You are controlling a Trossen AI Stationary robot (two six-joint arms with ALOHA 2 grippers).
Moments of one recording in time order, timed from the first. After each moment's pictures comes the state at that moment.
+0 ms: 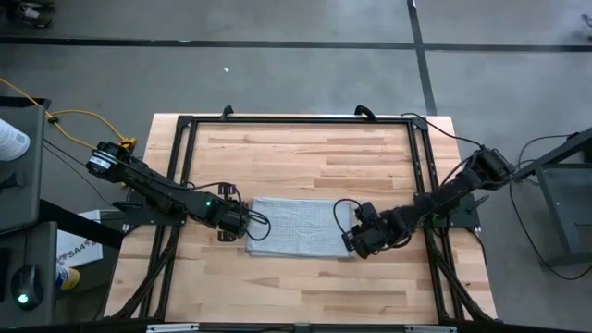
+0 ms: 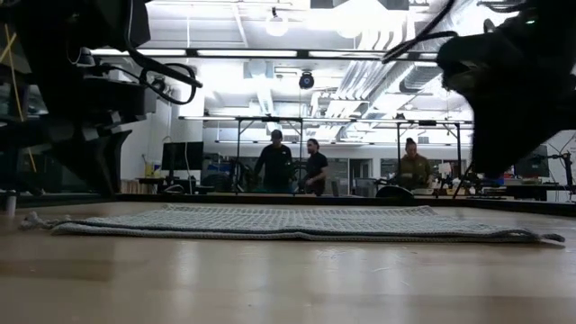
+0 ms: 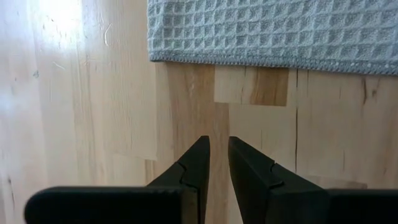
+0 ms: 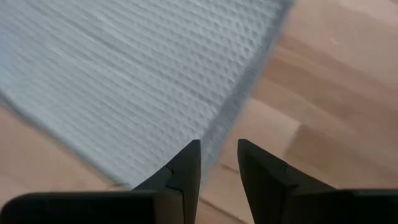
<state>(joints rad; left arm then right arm) -0.35 1.38 0.70 -0.70 -0.43 -0.31 0.50 1.51 0.87 -0.69 0.34 1.60</state>
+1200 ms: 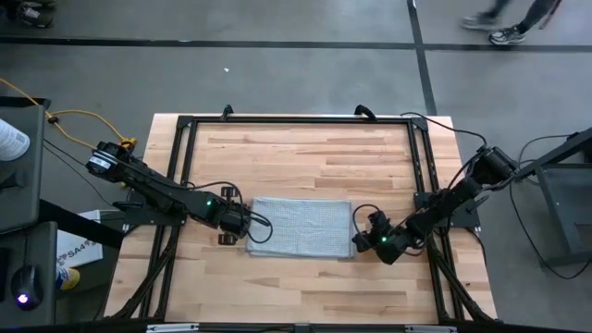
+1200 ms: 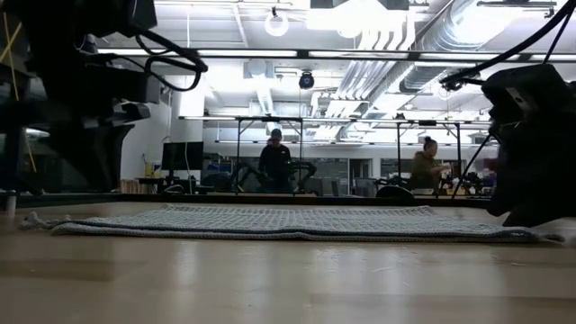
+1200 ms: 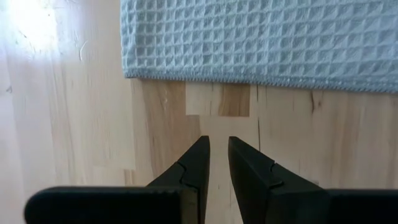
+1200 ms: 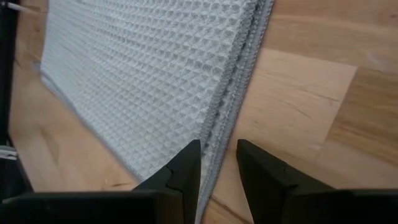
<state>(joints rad) -0.35 1.38 0.75 -0.71 -0.35 -0.29 0.64 1.47 0.40 0.10 0.51 1.84</state>
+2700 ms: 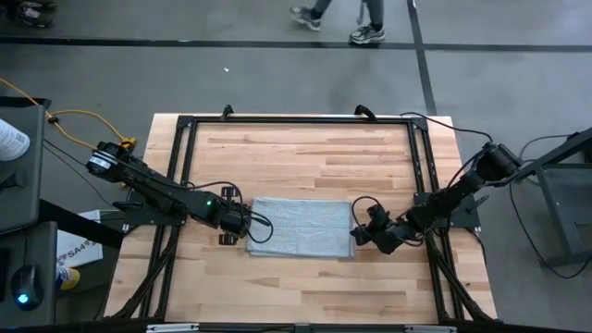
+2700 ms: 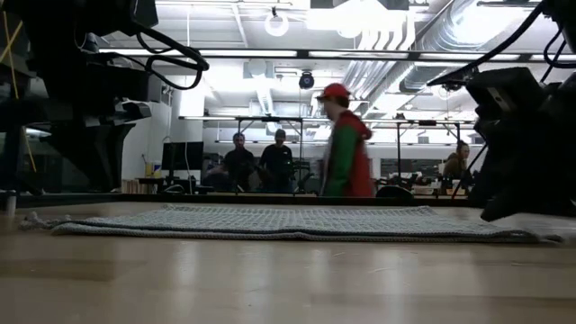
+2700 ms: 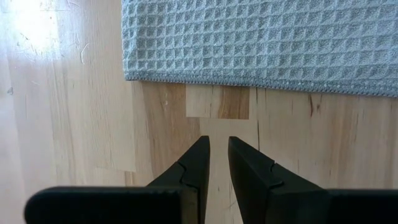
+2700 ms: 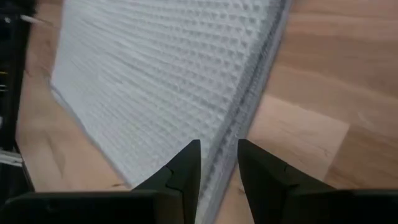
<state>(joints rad) -0.35 1.39 0.75 -0.71 -0.35 -0.29 0.56 1.40 0.36 0.13 0.48 1.73</state>
